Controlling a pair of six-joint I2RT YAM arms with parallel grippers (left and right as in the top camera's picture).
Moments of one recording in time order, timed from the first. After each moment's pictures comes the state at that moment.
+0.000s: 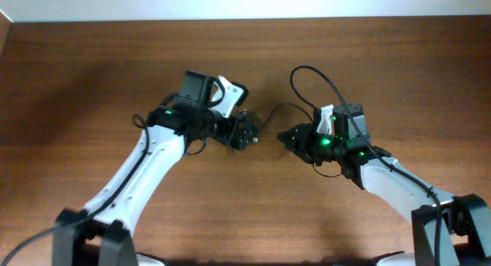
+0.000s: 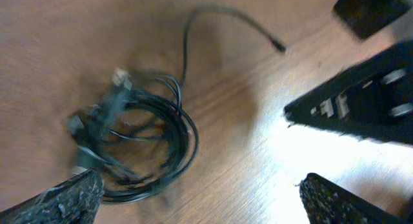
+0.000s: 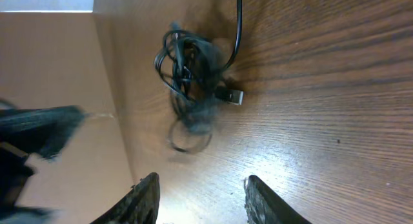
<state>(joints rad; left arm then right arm) -0.32 1.56 1.15 -0.61 0.43 0.09 0.25 1.57 0.68 0.10 -0.71 0.96</state>
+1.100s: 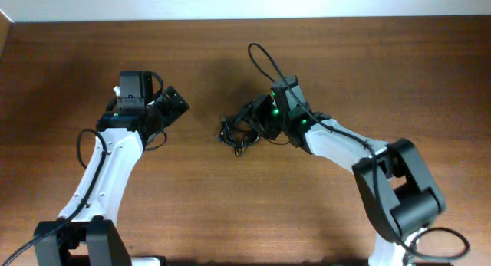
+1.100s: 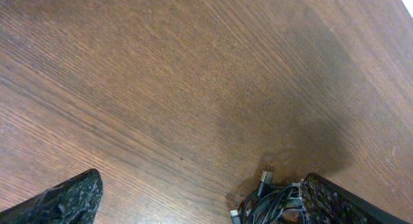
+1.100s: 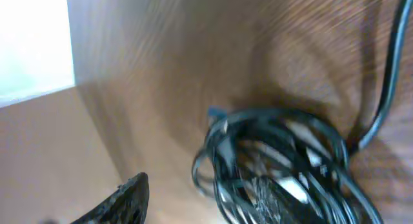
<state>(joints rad) 0.01 1.54 1.08 -0.56 0.05 -0.70 0.49 1.96 1.13 0.08 -0.37 1.37</state>
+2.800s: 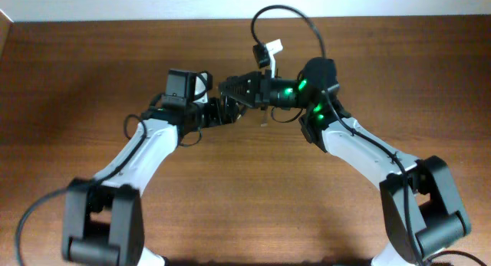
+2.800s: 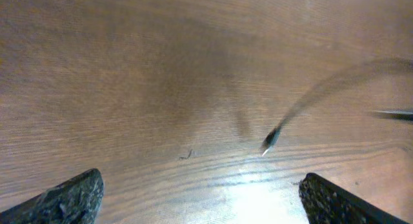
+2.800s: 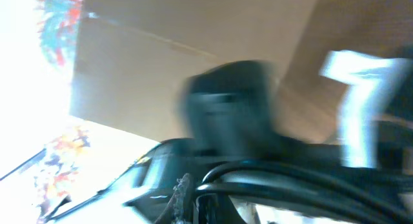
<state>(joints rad) -0.20 1.72 1.08 -0.32 0.34 -0.39 0.44 1.80 1.13 0.83 -1.05 1.37</state>
